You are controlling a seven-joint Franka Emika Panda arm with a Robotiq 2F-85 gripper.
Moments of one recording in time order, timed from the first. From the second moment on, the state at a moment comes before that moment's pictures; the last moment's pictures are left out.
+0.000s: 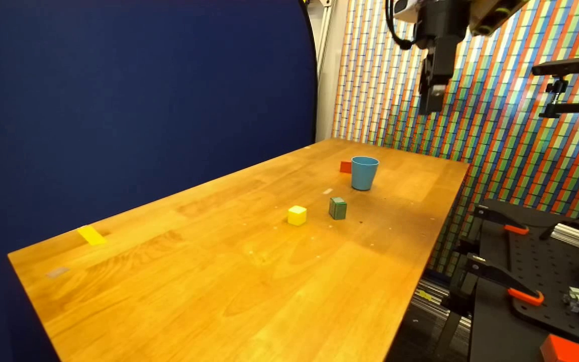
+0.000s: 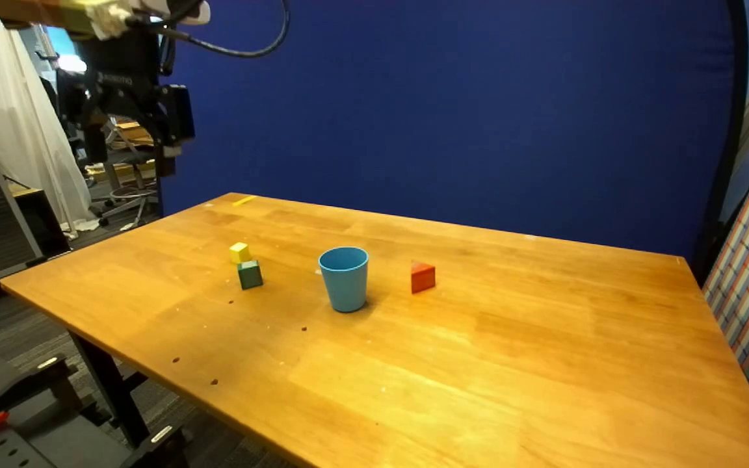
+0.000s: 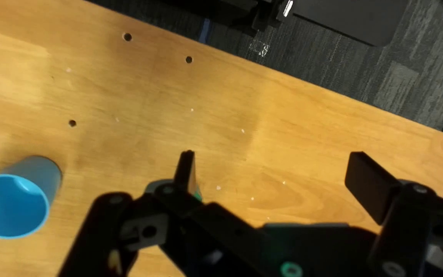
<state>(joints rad) 0.15 -0.44 -0.06 -2.66 0.16 2.11 -0.35</state>
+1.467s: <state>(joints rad) 0.13 0.51 0.11 -2.13 -0.08 2.62 -0.39</state>
